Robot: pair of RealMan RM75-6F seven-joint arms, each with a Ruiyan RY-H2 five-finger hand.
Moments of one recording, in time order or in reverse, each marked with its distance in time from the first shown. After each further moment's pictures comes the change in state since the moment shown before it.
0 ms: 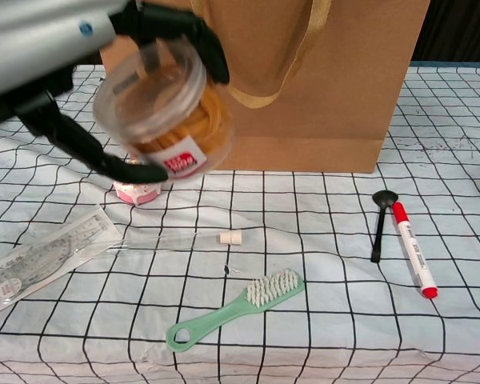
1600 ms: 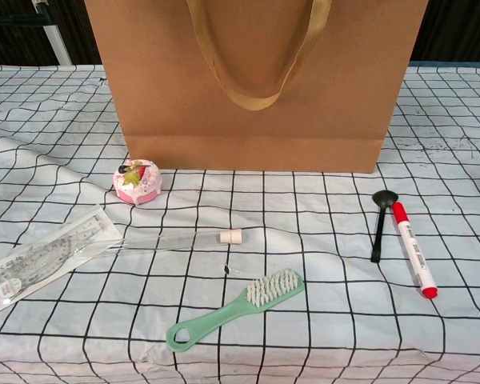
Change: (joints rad) left arm -0.370 0.000 -0.409 0.216 -0.671 -0.099 -0.061; right arm -0.001 -0.024 0.000 0.025 -0.002 -0.018 -0.058
